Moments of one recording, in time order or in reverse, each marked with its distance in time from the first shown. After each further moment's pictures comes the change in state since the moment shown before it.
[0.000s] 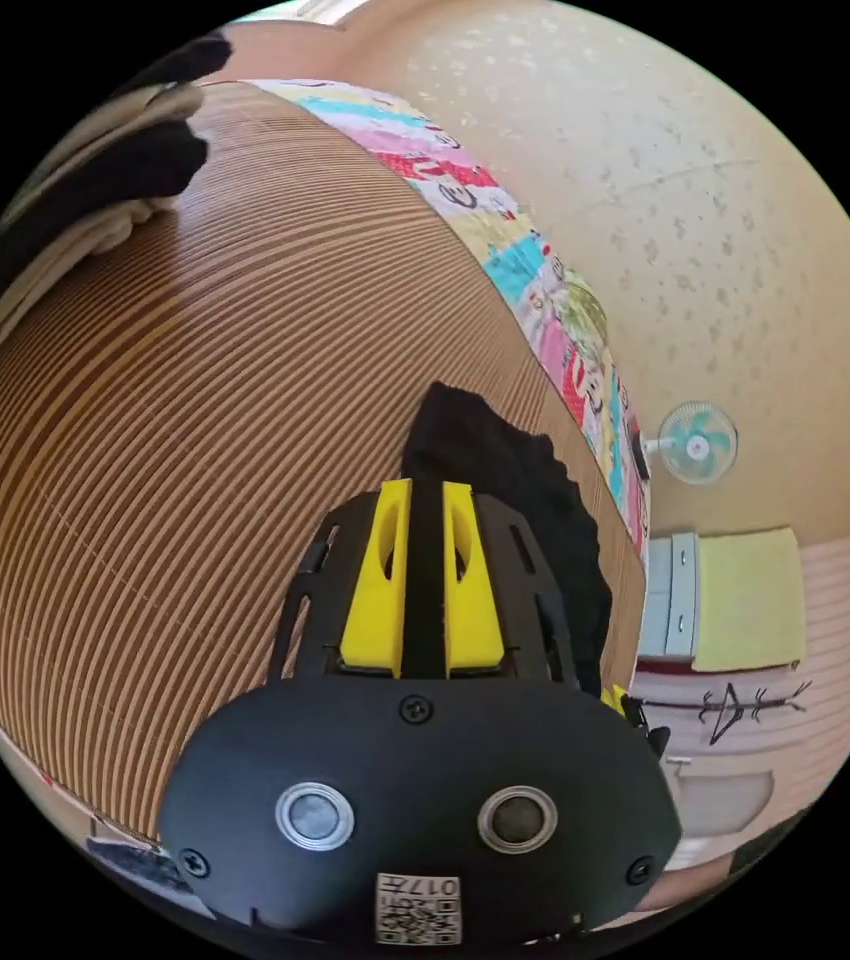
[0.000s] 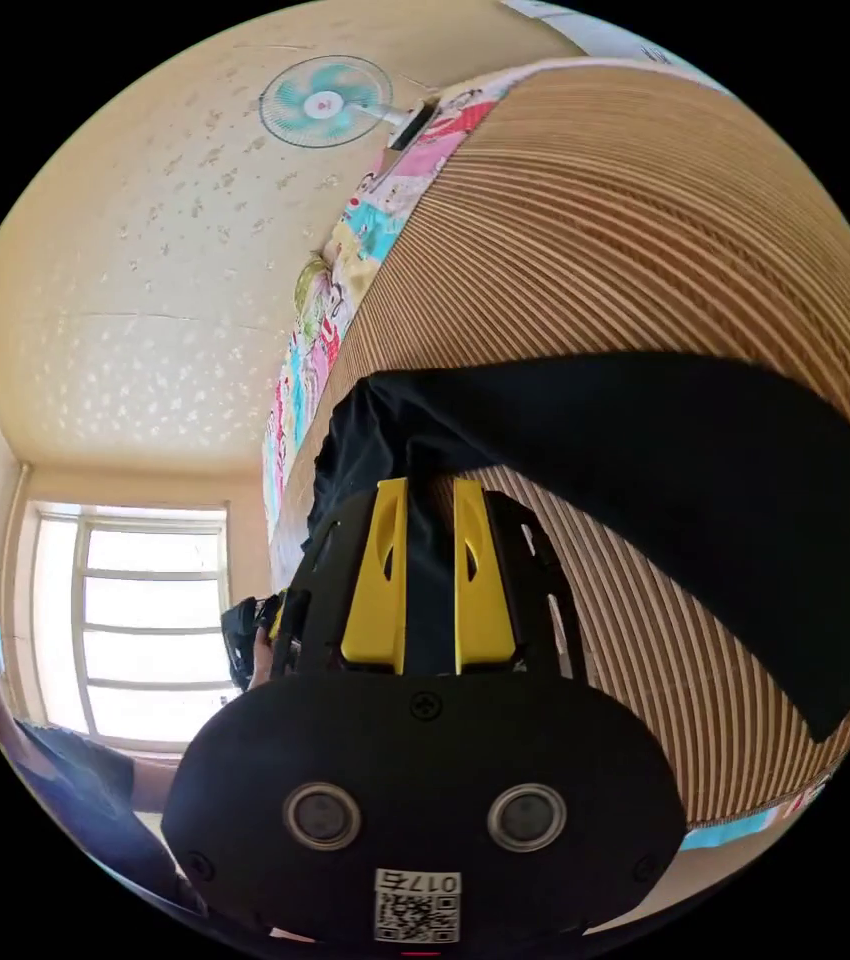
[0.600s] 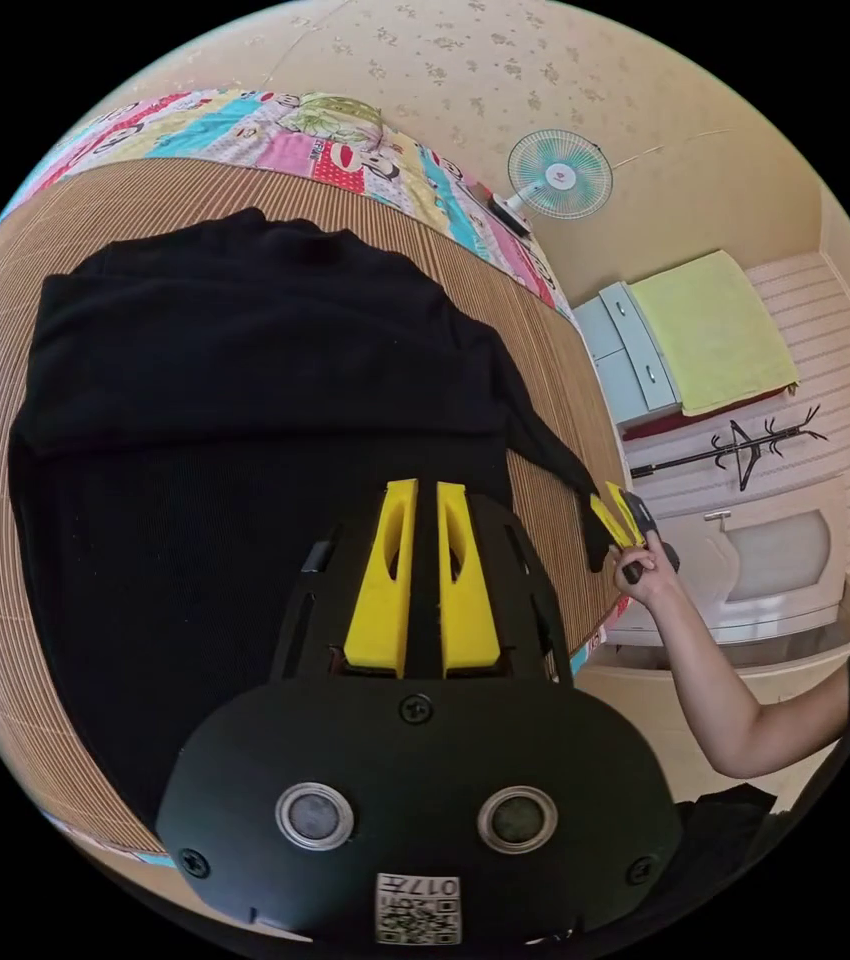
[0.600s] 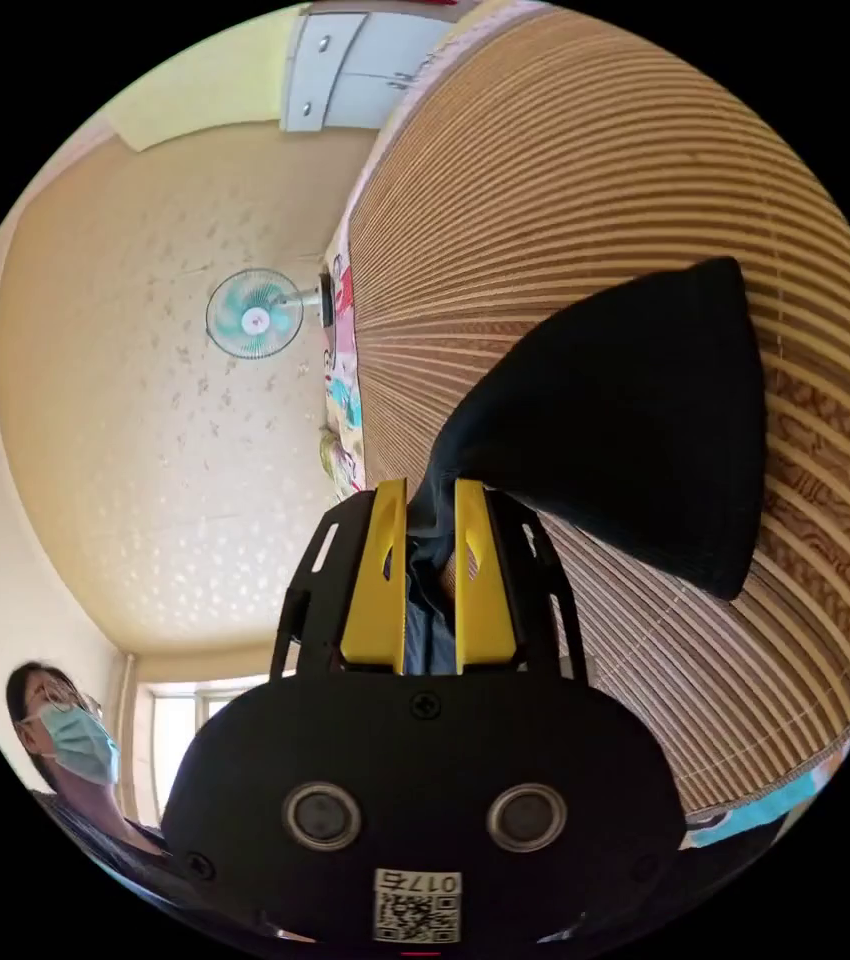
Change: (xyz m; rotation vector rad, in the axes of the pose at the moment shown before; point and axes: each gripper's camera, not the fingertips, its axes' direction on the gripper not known) left arm 0.158 0.196 0.141 -0.380 0.100 0.500; right arm 0.086 -0.015 -0.087 0.344 -0.264 0.394
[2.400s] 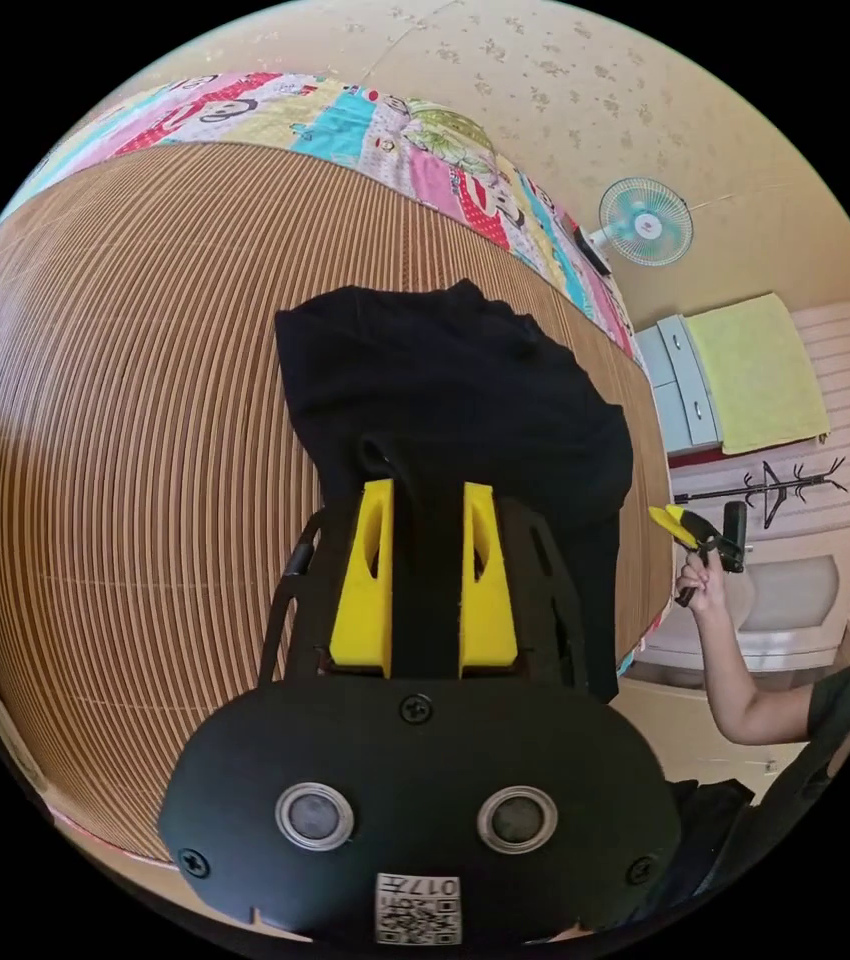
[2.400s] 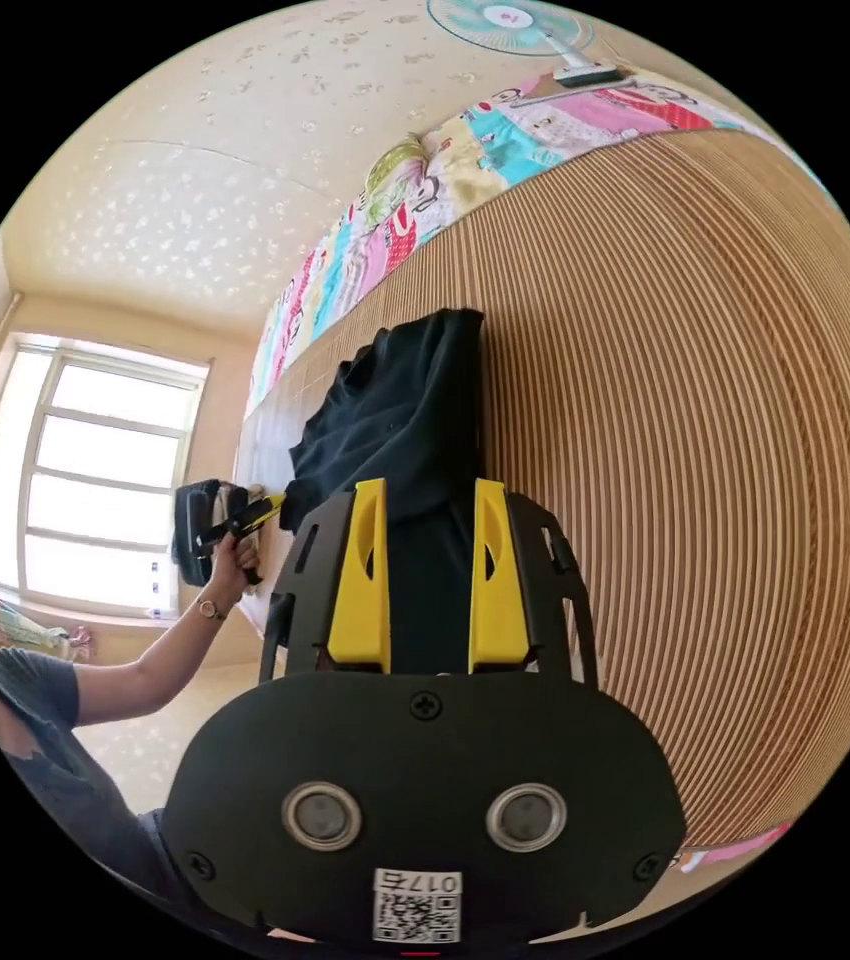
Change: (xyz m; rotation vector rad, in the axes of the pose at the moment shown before) left arm -0.140 -0.039 -0.085 0.013 -0.086 -0.109; right arm -0.151 0.060 0.216 -0.619 0.385 -0.762
